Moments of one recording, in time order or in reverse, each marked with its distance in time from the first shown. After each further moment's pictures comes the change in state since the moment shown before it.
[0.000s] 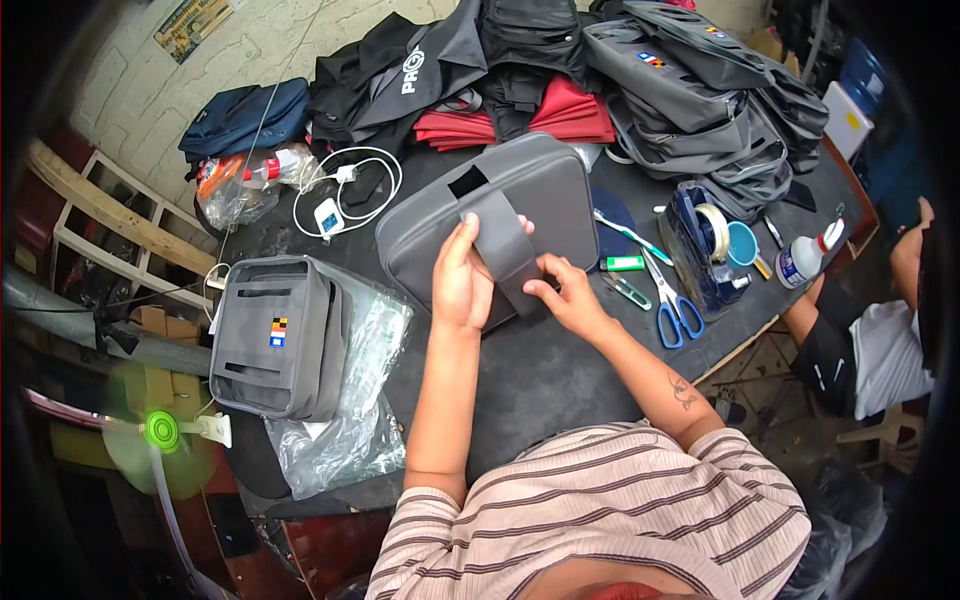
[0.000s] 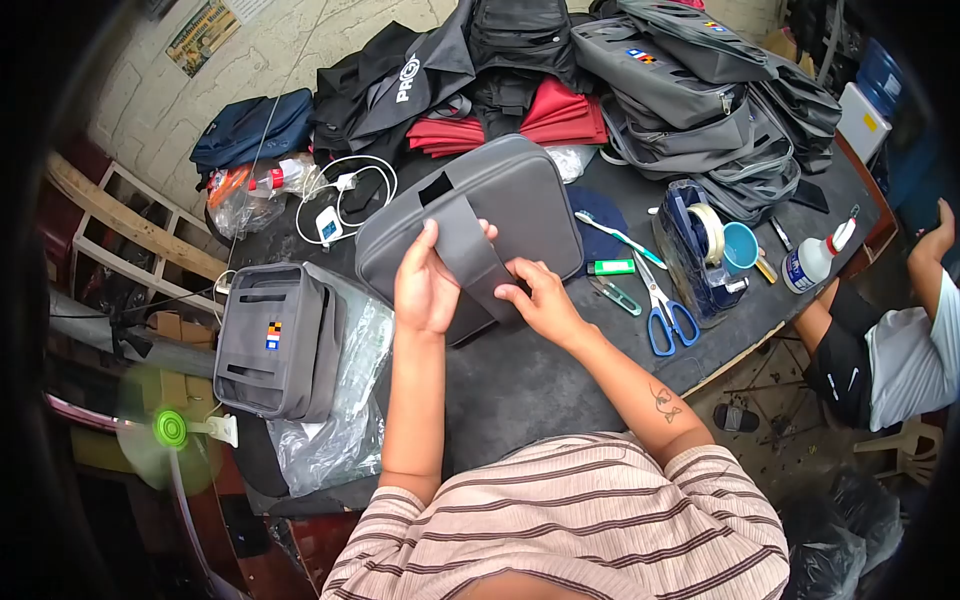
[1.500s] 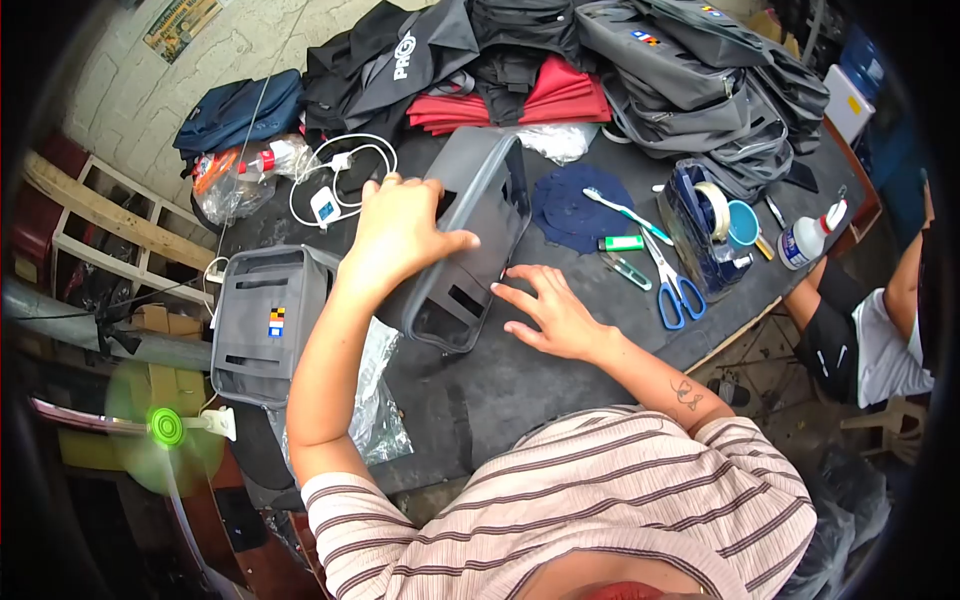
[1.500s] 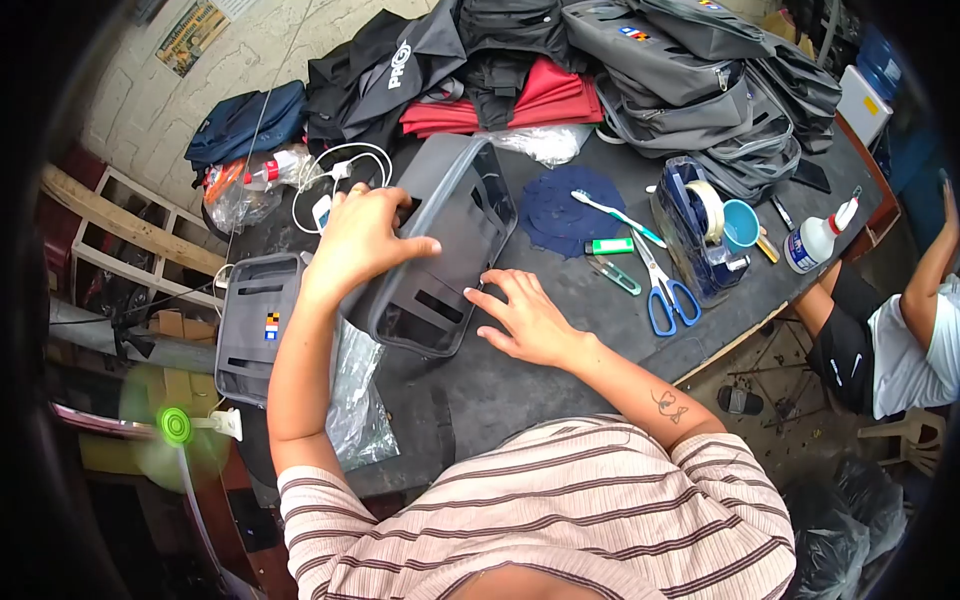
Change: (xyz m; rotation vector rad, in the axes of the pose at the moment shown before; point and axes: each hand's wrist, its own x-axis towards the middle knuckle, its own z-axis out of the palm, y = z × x) left_hand 0.007 0.099 0.030 2.261 -0.201 0.147; right_hand -0.032 -0.031 0.009 -0.366 -0.140 -0.392
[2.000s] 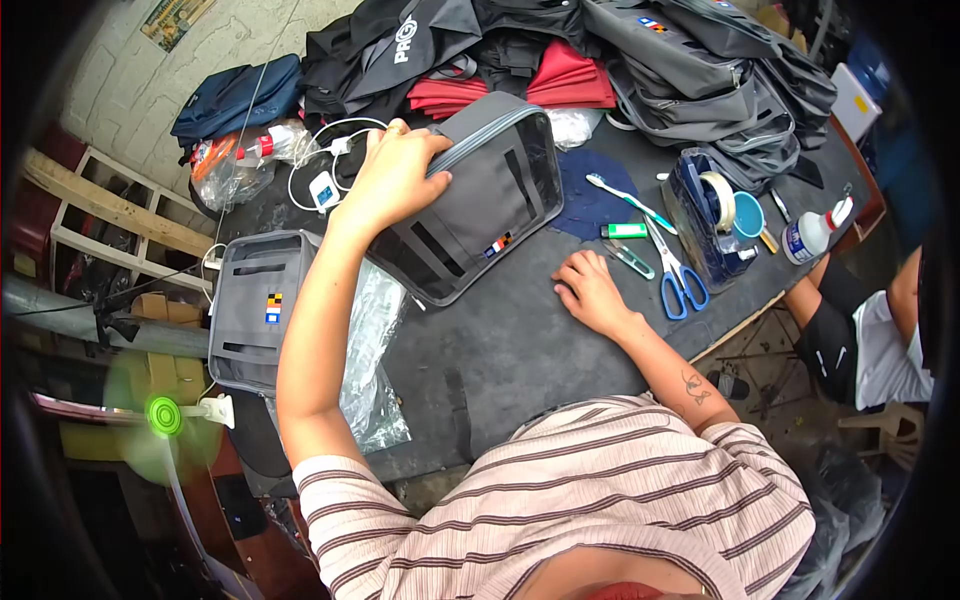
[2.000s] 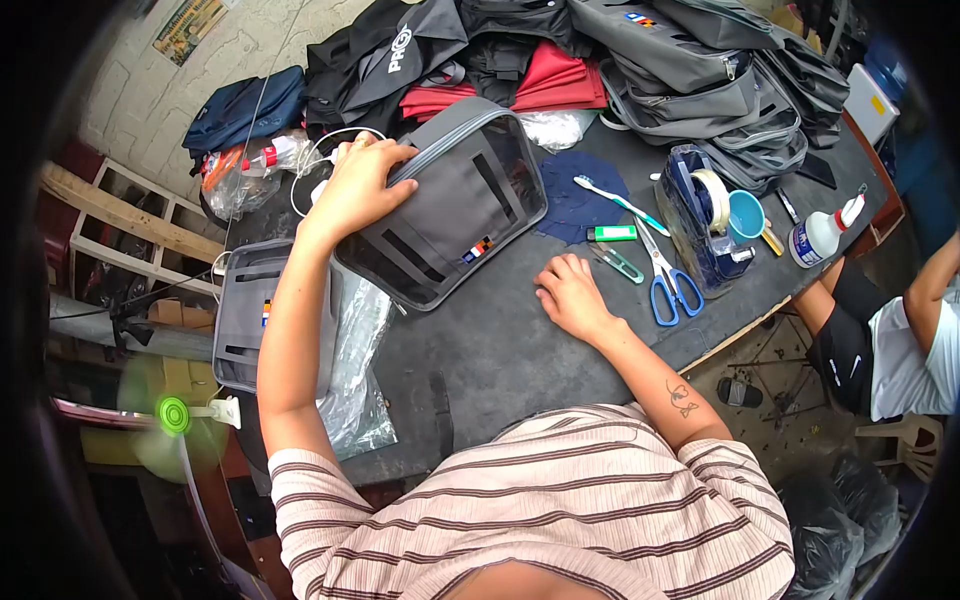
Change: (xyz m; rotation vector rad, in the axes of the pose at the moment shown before) left_hand 0.034 -0.034 0.016 -0.056 0.099 0.198; right_hand -0.051 0.060 0.011 -0.151 -0.052 0.277
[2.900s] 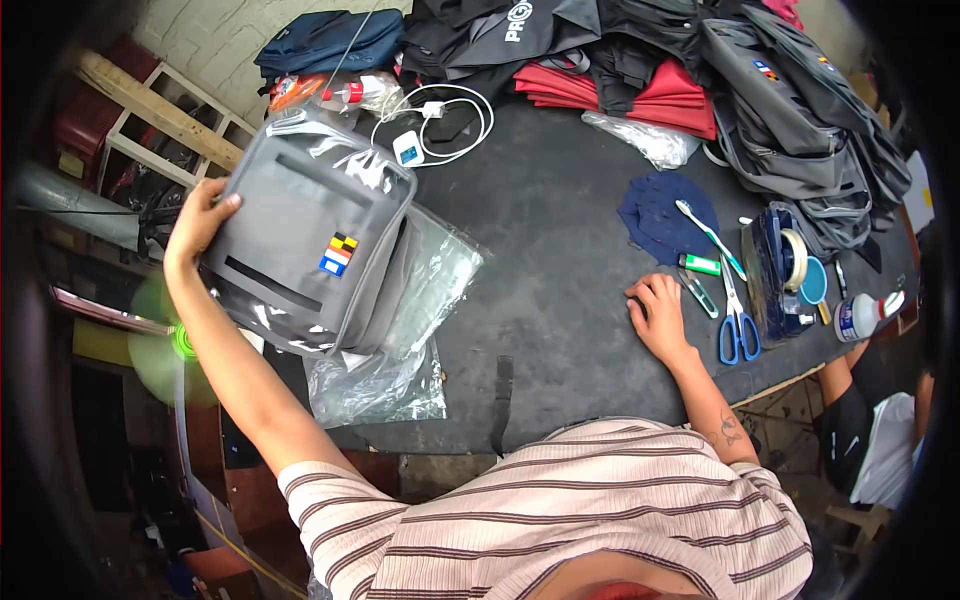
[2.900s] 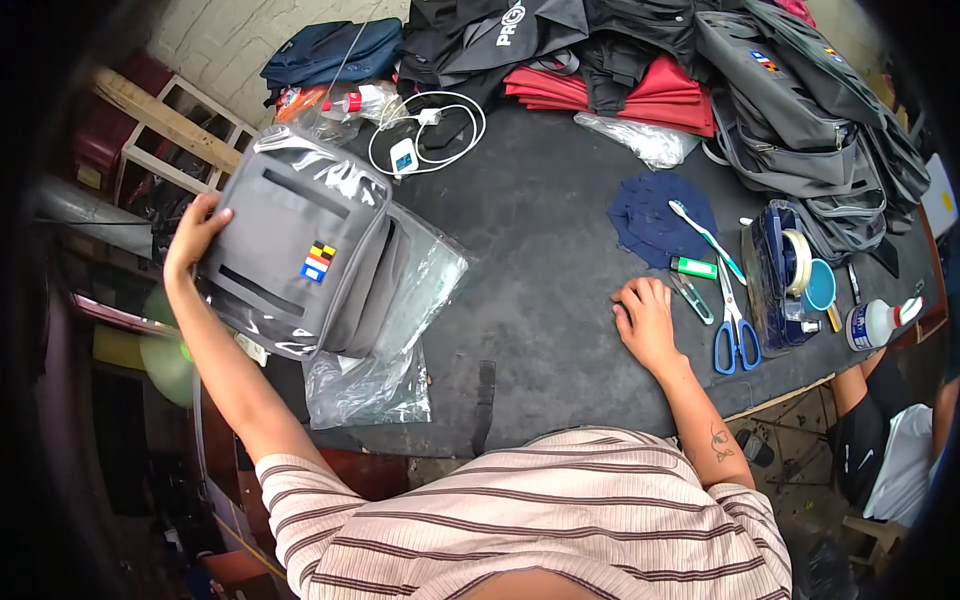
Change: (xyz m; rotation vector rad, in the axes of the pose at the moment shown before) left_hand -0.249 -0.209 -0.162 -0.056 0.018 -0.746; right_hand 0.001 0.001 0.003 -0.006 0.065 -0.001
